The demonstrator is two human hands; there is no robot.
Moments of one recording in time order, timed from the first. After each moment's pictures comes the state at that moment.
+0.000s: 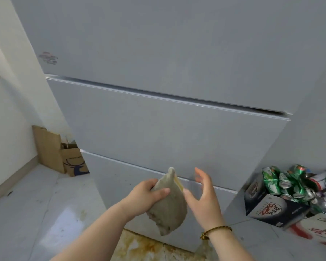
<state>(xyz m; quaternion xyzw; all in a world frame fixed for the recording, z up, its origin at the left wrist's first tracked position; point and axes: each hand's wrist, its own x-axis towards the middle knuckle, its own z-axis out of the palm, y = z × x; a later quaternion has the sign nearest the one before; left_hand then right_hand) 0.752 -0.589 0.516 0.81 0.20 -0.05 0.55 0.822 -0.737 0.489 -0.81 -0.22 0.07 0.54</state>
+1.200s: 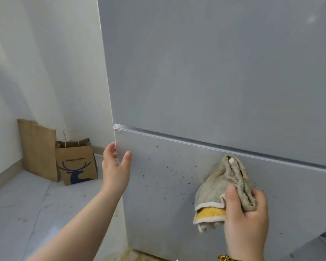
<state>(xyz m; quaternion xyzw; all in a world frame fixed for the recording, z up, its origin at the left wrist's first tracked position) 0.757 -0.329 0.320 0.68 0.33 0.31 0.57 0.763 -0.547 0.341 -0.75 0.03 -0.12 0.65</state>
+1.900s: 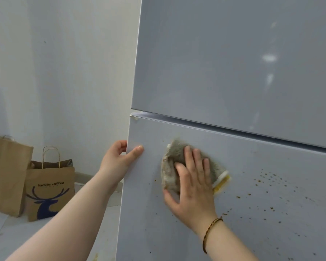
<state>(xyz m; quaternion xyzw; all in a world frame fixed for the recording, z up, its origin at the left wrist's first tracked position) 0.773 -0.267 0.276 0.67 0.15 0.31 0.66 0.835 -0.436 0.232 -0.76 -0.39 -0.51 0.13</state>
